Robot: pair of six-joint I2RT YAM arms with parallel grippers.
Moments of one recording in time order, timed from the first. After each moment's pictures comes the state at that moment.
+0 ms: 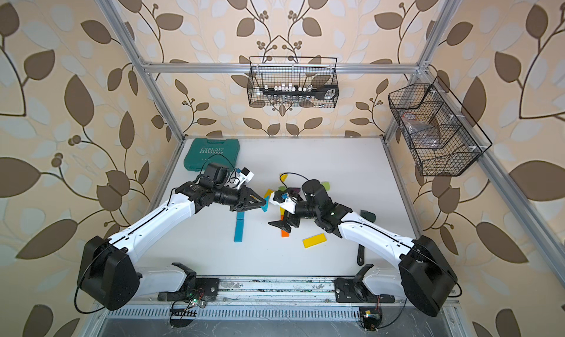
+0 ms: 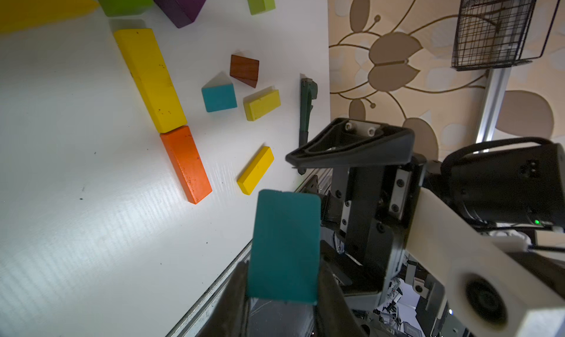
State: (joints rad) left arm -0.47 1.29 0.97 -0.53 0.88 -0.65; right arm 0.71 1.30 0.76 0.02 -0.50 -0.42
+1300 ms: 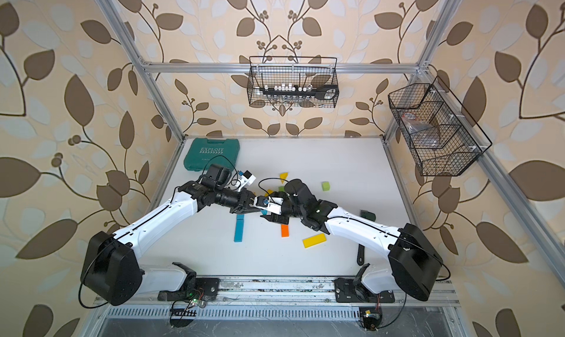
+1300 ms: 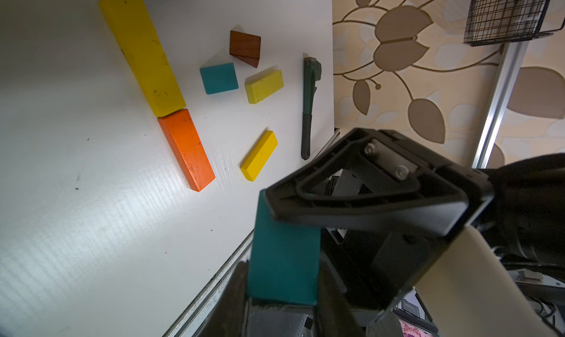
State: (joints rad) left arm -0.46 1.33 0.96 -0.58 0.91 -0.57; right arm 0.82 1.39 0.87 -0.03 -0.28 -0.56
